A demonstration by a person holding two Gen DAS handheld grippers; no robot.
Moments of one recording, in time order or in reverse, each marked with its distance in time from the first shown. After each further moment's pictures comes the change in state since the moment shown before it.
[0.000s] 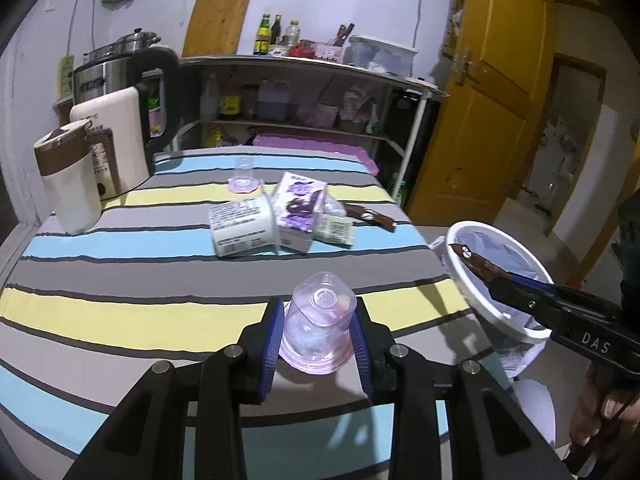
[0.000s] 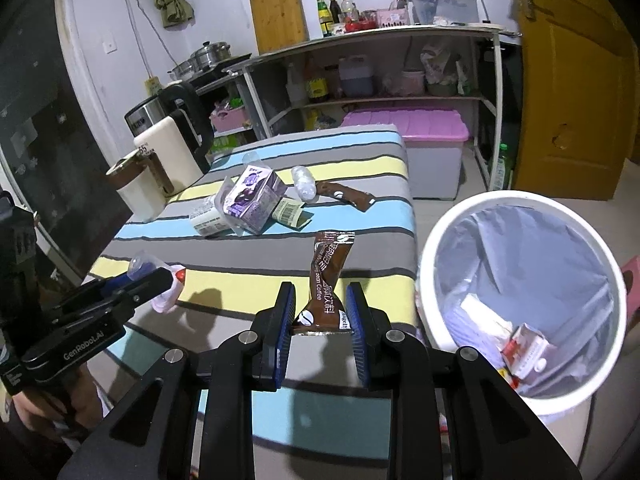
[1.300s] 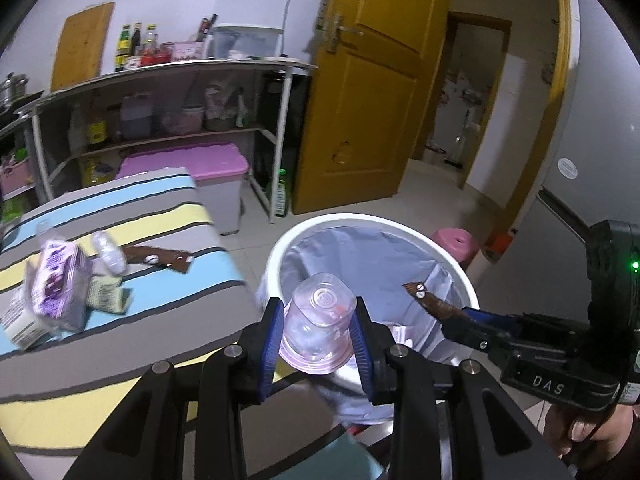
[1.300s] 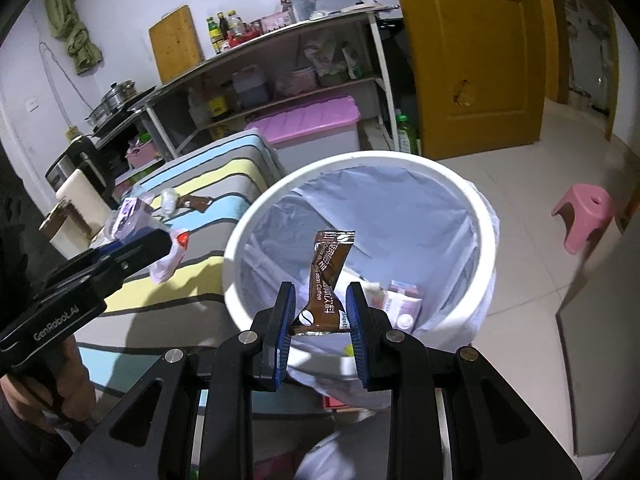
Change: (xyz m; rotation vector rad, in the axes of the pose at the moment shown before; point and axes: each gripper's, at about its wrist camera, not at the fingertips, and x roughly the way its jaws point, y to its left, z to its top) left arm 0.076 -0.159 0.026 0.243 0.047 -0.325; right arm -0.051 -0.129 -0.034 0.236 -0.014 -0.210
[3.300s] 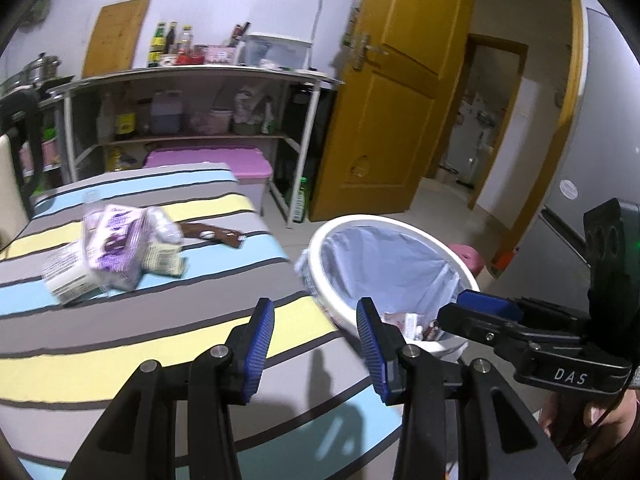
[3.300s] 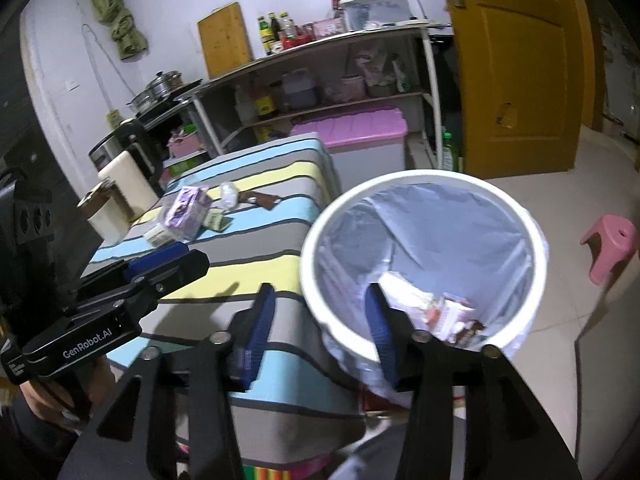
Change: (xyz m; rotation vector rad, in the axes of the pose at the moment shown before) left arm -0.062 0.036 -0.033 -0.091 -0.058 0.049; right arm -0.015 0.055 -0.005 -0.113 -0.028 0.121
